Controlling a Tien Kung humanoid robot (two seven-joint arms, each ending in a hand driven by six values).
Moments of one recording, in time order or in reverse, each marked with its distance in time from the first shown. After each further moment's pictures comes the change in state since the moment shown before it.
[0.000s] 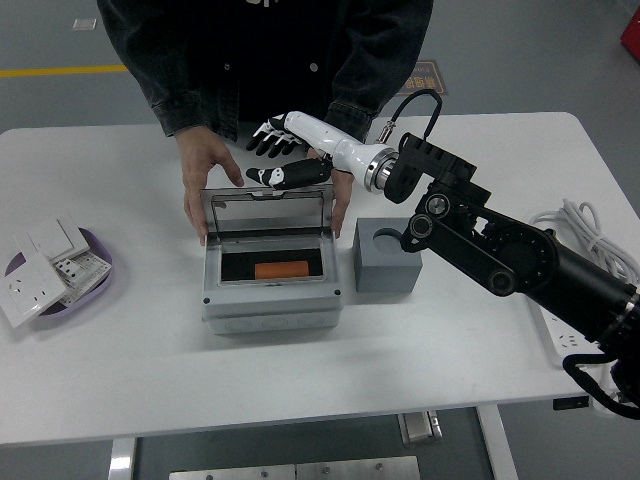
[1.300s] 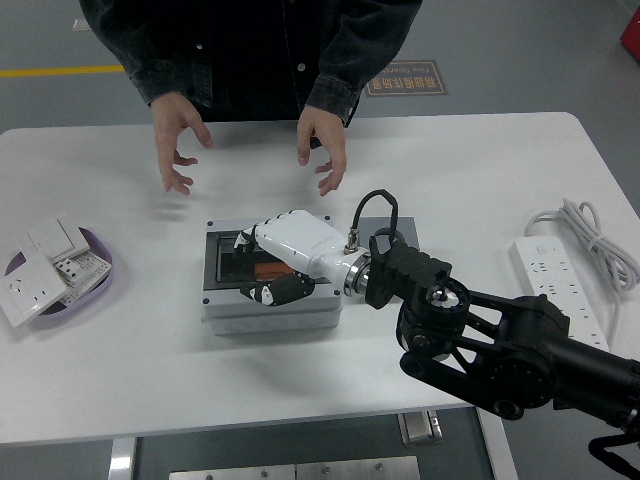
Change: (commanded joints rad) left arm 0.017 -0.002 0.009 0.000 -0.022 0.000 -0.012; right arm -0.231 -0.053 -0.110 0.358 -0.535 -0.075 -0.147
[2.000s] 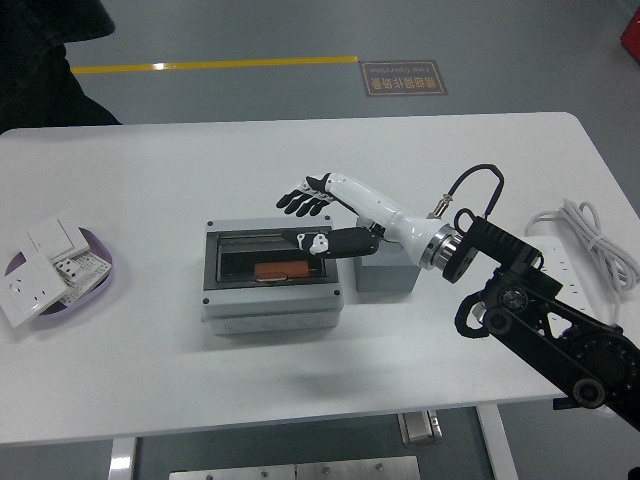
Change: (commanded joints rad) left arm 0.007 -0.009 -0.011 0.000 -0.002 0.000 0.002; right arm -0.249 -0.097 0.420 0.110 0.458 0.117 0.193
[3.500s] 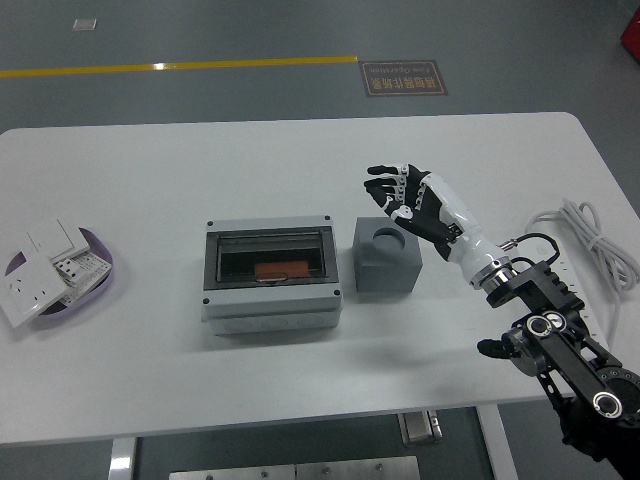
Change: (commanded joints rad) left arm 0.003 0.004 0.009 0.000 0.035 -0.007 0.025; right arm -0.209 0.097 0.257 -0.148 0.295 -0.036 0.183
